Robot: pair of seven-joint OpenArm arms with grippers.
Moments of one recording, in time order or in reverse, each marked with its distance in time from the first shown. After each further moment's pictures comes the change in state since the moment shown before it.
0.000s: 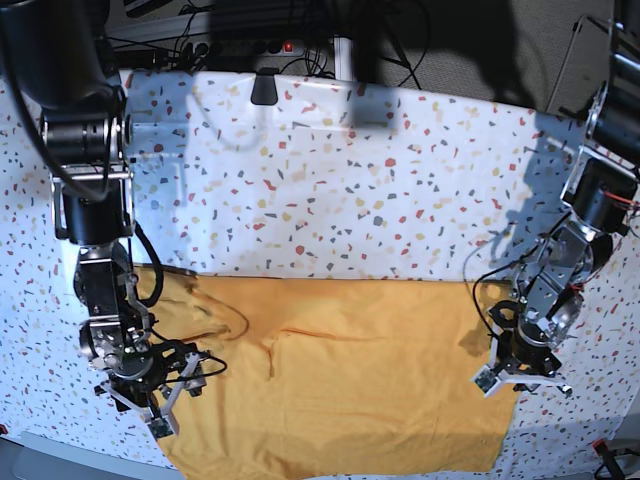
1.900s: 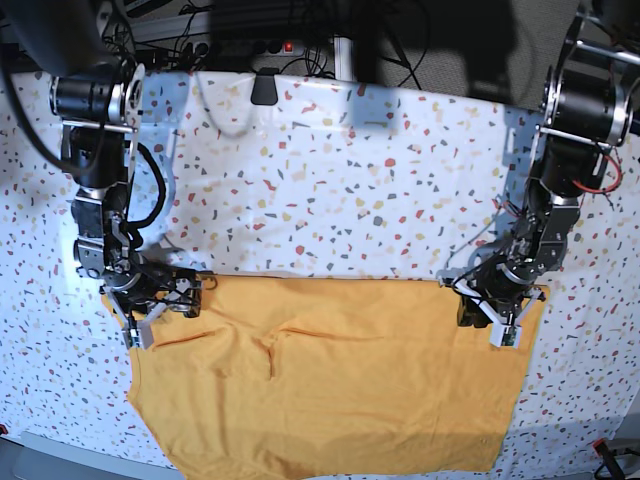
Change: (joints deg) left arm 5.6 8.8 -20.5 -20.2 -33.0 -20.2 -16.1; right arm -9.9 -0.1 13.8 -12.2 8.6 7.5 5.4
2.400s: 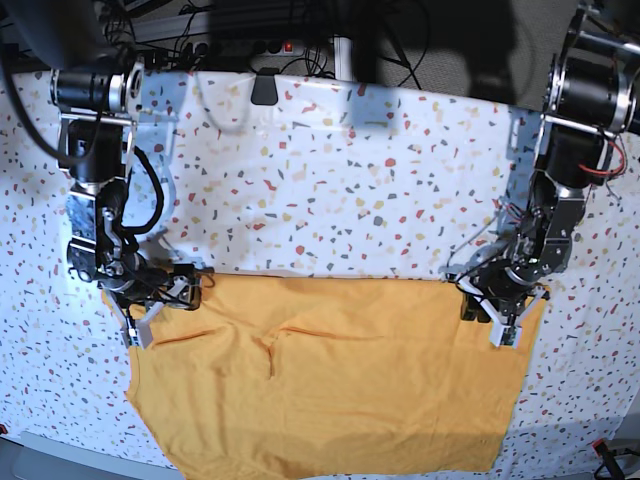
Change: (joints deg) left arm 4.4 -1.8 0.0 10.7 -0.2 0.2 10.0; right arm -2.3 0.4 0.0 7.9 5.5 2.4 -11.5
